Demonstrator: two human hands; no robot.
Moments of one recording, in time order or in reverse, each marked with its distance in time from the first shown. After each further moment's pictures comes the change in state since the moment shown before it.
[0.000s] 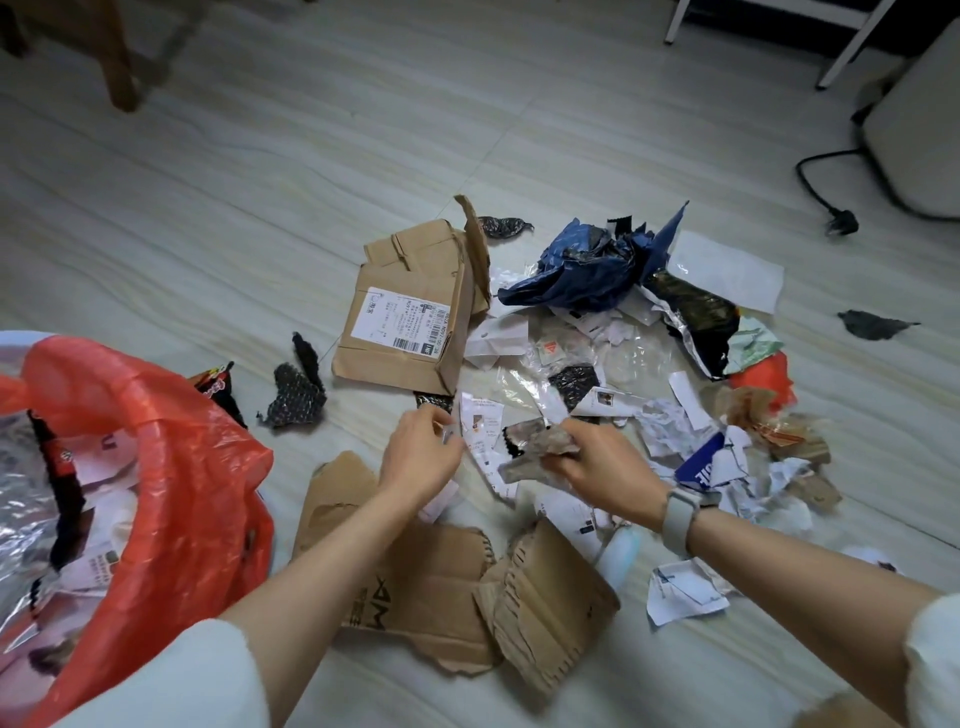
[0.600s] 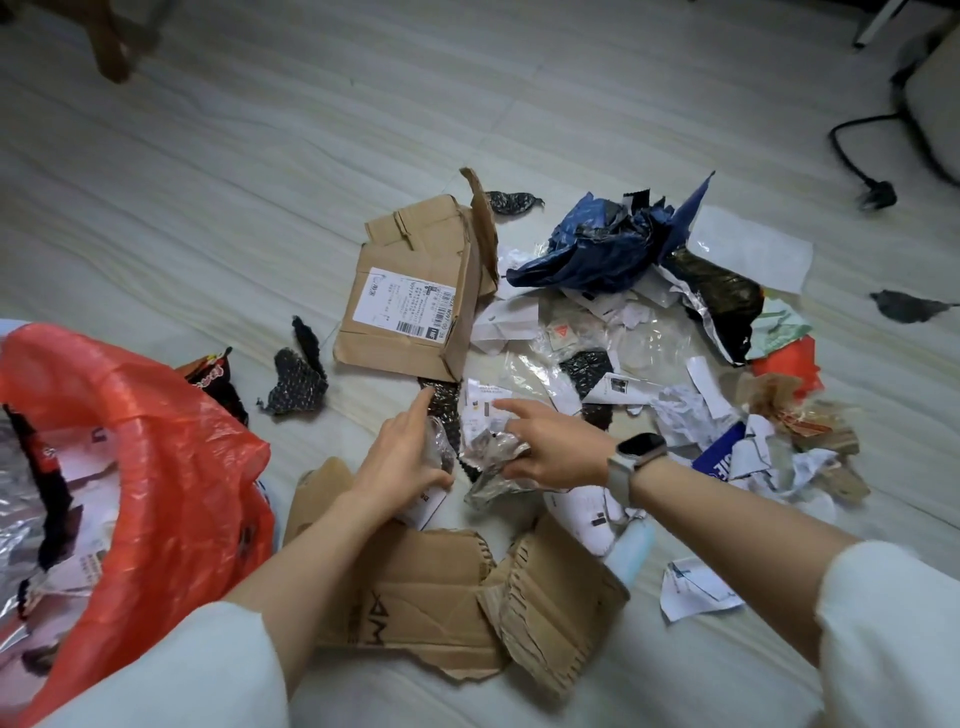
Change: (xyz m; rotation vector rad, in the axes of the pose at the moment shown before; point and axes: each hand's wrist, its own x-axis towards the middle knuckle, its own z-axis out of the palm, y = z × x) left_hand 0.022 -0.056 0.004 0.269 -0.173 0.191; right_hand 0.046 -0.014 0.022 -0.253 -0.393 -0.270
